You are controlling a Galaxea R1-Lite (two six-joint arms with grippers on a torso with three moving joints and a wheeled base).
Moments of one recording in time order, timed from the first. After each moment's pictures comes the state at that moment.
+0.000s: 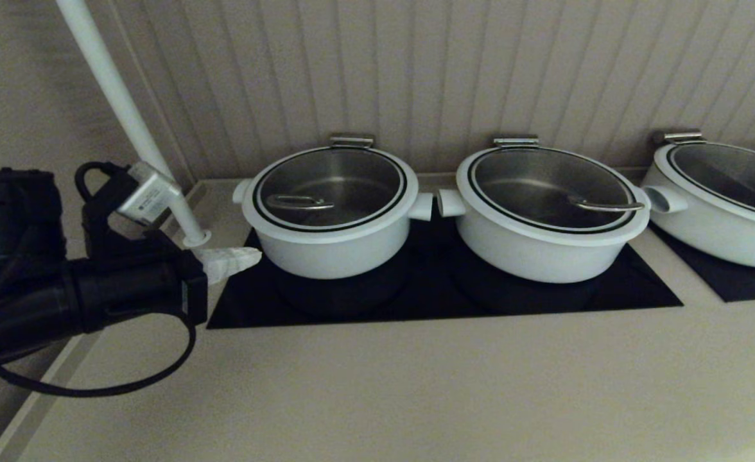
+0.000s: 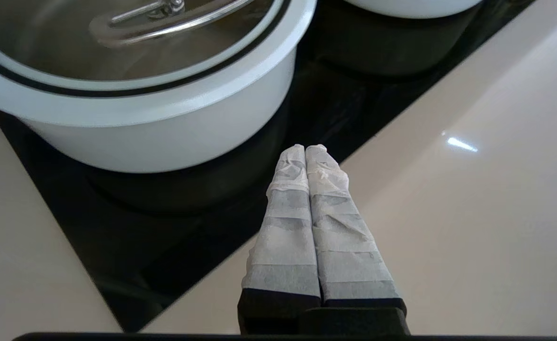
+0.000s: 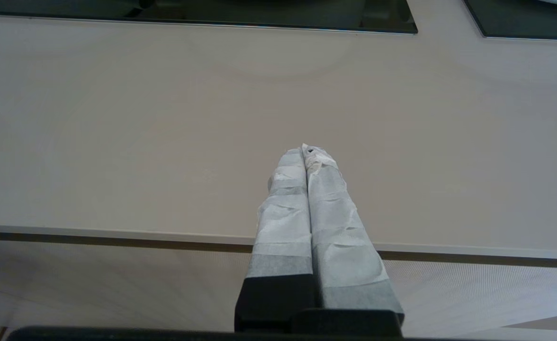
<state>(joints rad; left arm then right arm) -0.21 1.42 -0.68 -0.44 -0.46 0.16 0.00 0.00 -0.07 0.18 0.04 -0.05</state>
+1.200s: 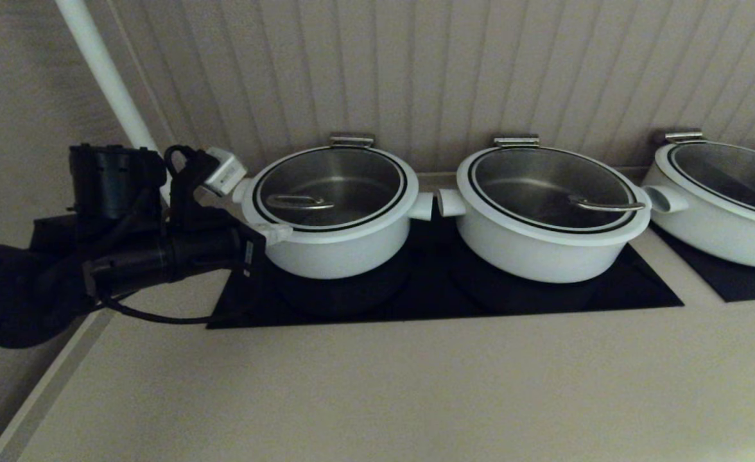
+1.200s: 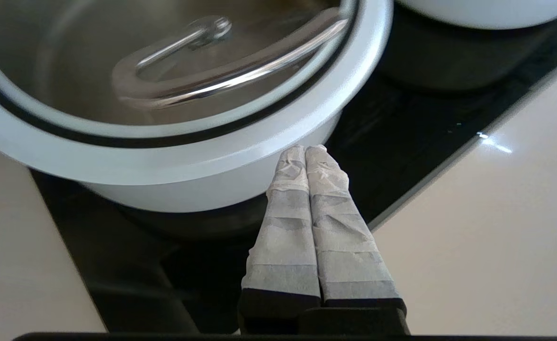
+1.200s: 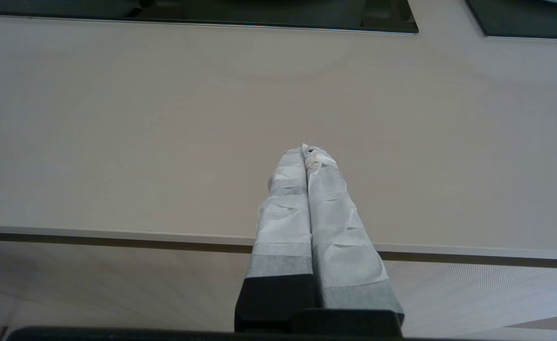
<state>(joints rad) -0.26 1.65 -0.90 -0.44 -0.32 0.15 0.00 0.00 -0.07 0.18 0.04 -0.05</state>
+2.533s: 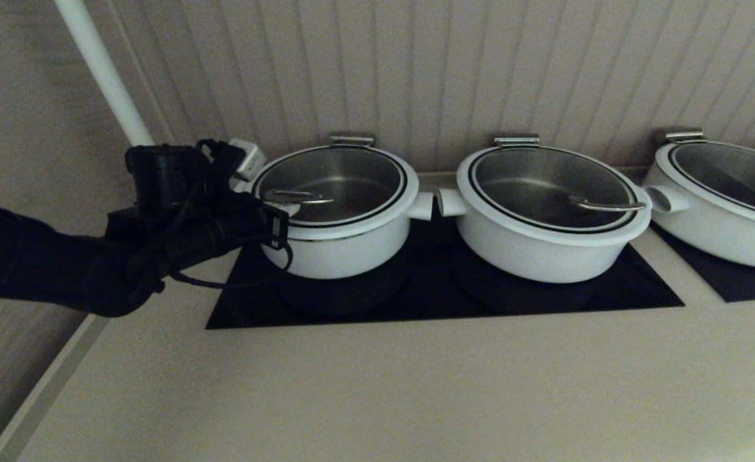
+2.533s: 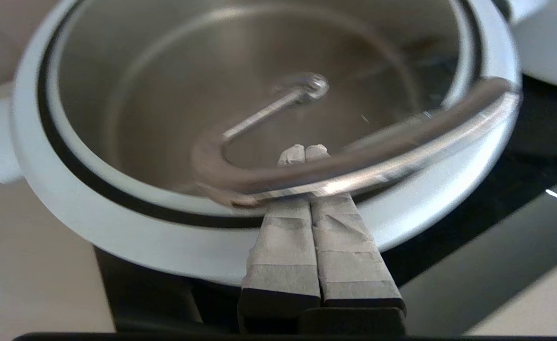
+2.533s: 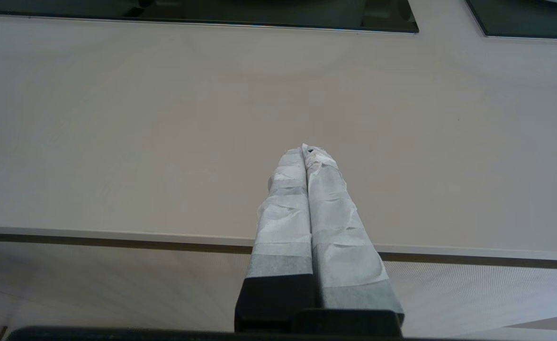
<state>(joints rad) -0.26 1.85 -1.01 -0.64 -0.18 0.12 0.00 0.00 -0.07 0.18 0.04 -0.05</state>
